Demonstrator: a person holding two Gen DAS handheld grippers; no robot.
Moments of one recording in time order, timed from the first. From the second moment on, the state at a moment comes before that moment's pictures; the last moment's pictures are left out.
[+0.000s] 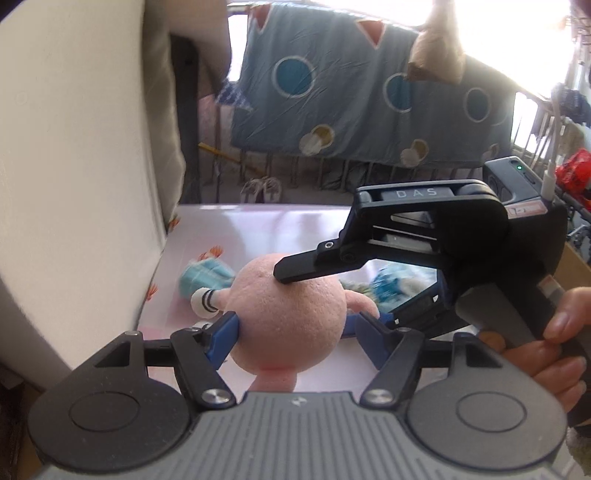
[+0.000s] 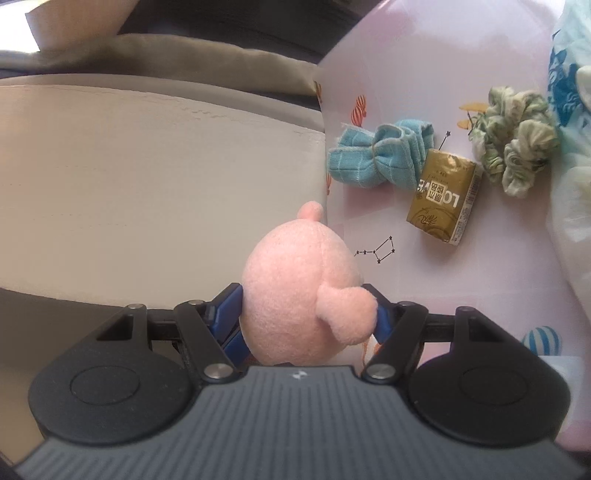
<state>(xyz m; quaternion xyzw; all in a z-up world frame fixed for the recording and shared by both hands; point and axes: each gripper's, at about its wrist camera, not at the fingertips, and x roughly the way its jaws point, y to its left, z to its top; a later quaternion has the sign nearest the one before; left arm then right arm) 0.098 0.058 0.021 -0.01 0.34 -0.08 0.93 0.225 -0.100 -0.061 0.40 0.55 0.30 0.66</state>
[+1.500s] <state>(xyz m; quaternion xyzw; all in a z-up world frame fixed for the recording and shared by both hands) 0.127 -0.101 0.025 -0.01 0.35 -0.21 0.91 0.228 -0.439 -0.057 -0.01 0.50 -0.09 0.86</state>
